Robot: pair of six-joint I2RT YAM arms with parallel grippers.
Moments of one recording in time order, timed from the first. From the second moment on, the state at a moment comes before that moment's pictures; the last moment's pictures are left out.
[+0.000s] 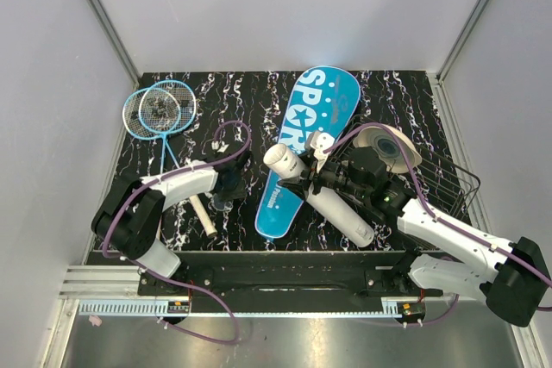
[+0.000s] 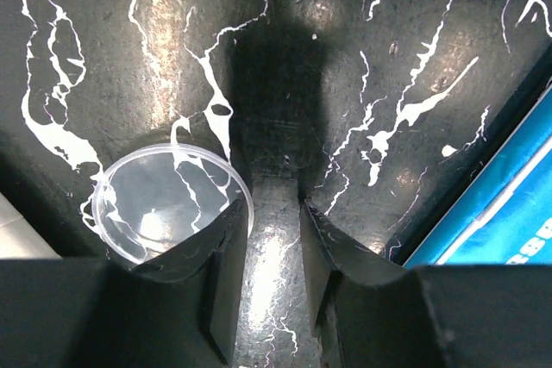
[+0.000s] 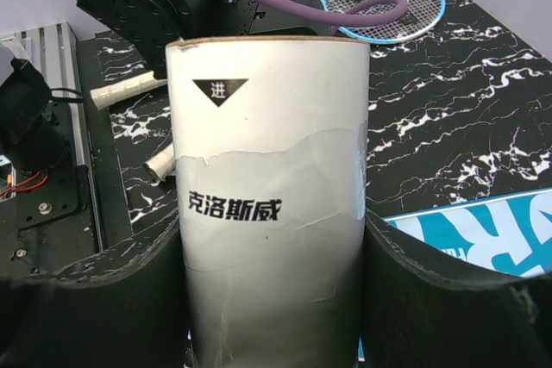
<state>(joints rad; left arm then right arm) -0.56 1.56 0.85 -0.55 -0.19 -0.73 0.81 1.05 0.73 0.24 -0.36 -0.04</state>
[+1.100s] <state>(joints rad) -0.48 0.95 1.22 -0.43 0.57 -0.34 0.81 1.08 0.74 0.23 -0.41 -0.05</state>
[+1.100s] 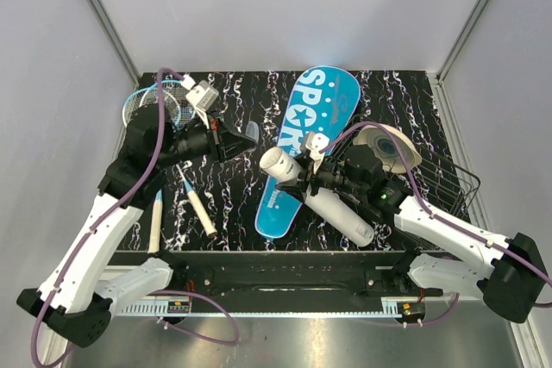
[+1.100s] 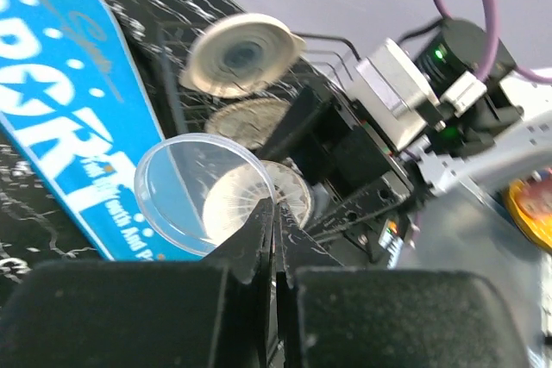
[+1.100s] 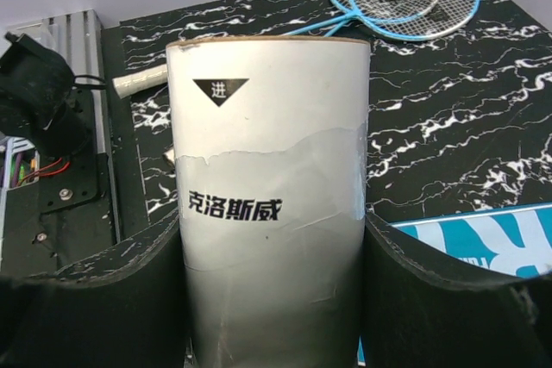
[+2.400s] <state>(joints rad) -0.56 1.13 1.34 -0.84 0.95 -0.04 0.81 1.09 0.77 0.13 -0.65 -0.11</state>
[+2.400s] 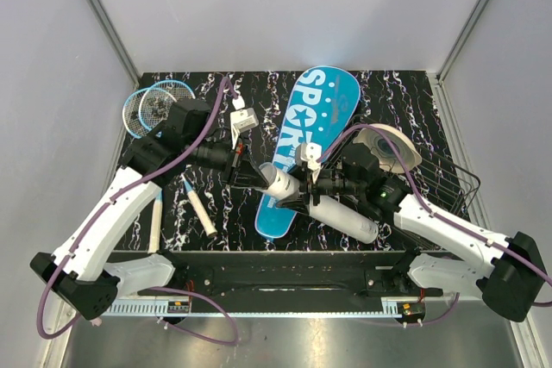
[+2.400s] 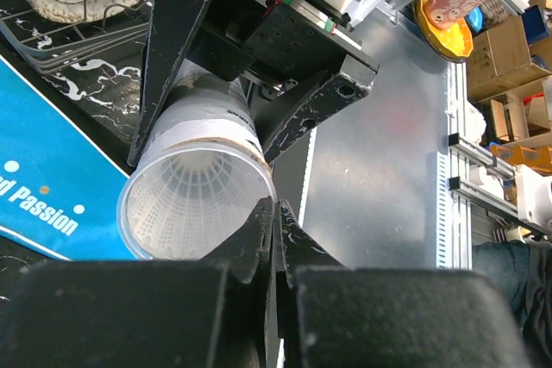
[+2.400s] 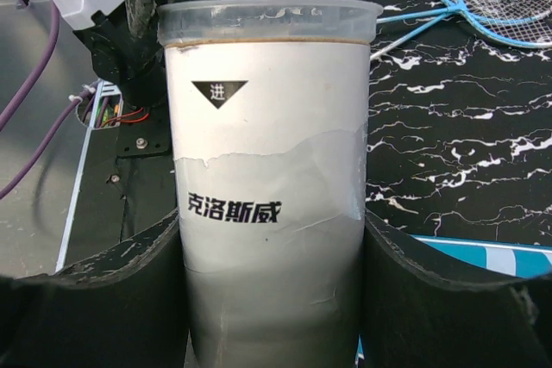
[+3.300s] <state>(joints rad) -0.59 1.14 1.30 -0.82 1.07 -0.01 0.82 1.04 0.74 0.13 -0.73 -0.13</state>
